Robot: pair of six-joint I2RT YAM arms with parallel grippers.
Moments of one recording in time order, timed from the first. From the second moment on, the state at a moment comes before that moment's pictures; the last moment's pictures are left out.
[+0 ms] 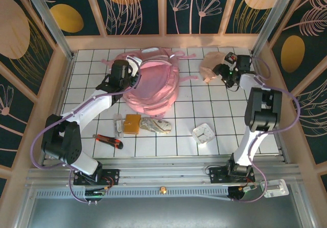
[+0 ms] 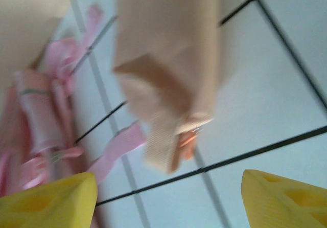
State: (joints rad) left arm -0.41 1.56 1.12 -0.07 -0.09 0.17; right arm -0.10 1.95 1.34 -0.26 -0.42 0.63
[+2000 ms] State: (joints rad) left arm -0.41 1.58 1.22 -0.09 0.10 -0.07; right arm 0.36 1.68 0.93 0.23 -0.81 1.24
